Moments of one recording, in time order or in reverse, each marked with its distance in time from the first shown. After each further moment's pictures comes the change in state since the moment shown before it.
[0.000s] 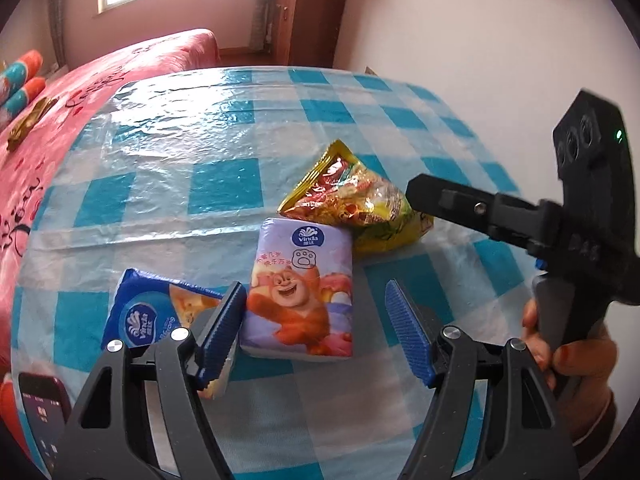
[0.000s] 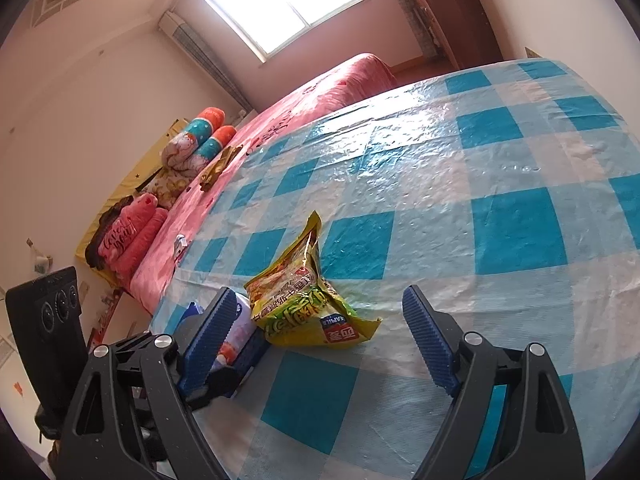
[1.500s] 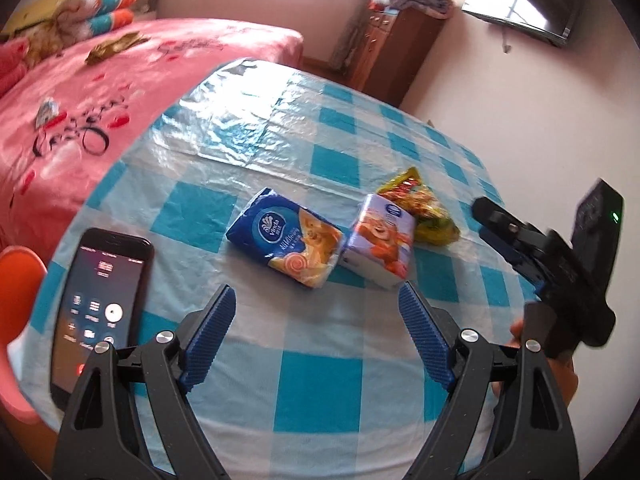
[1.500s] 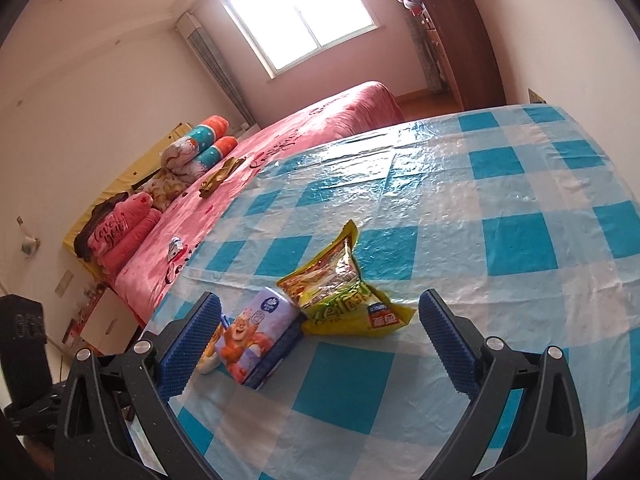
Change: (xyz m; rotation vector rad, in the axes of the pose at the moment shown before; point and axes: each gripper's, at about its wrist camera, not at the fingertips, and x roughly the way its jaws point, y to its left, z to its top) left arm -0.076 0.053 -0.062 -0.370 -0.099 0.056; right arm -0.021 0.034 -0.015 -0.082 -0.095 -0.047
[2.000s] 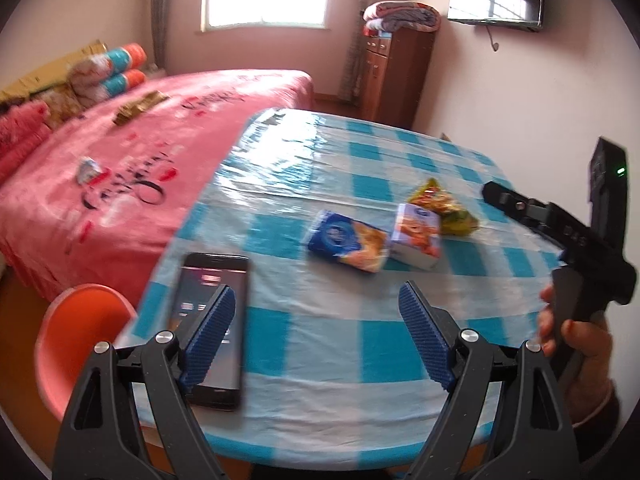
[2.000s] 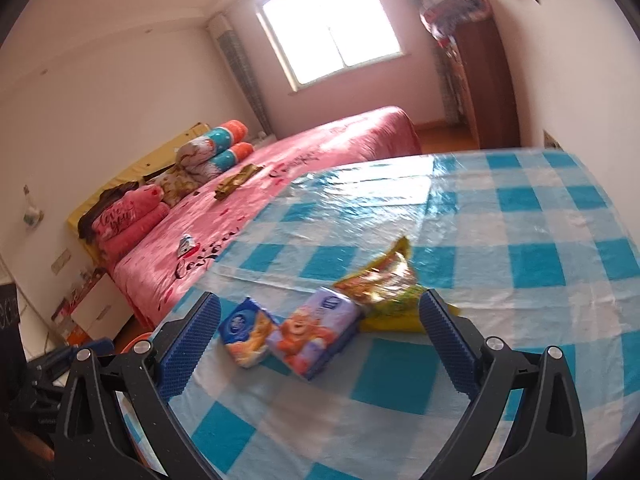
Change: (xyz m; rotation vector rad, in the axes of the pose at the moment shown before) left arm -0.071 0.019 -0.022 0.157 -0.138 0.109; right arm -0.021 0.044 -0.012 -0.094 -0.057 -0.009
